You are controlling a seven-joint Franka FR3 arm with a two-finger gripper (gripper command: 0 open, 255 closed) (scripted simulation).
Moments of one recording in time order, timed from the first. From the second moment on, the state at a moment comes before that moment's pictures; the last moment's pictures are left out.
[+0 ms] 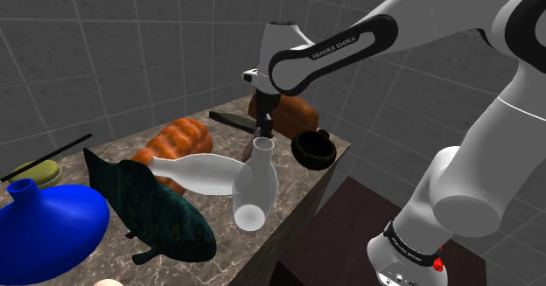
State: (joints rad) arm 0.10 -0.04 0.07 -2.28 -0.04 2.28 -0.72
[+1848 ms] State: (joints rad) arm -0.02 -0.52 -0.11 -2.55 -0.08 2.08 -0.99
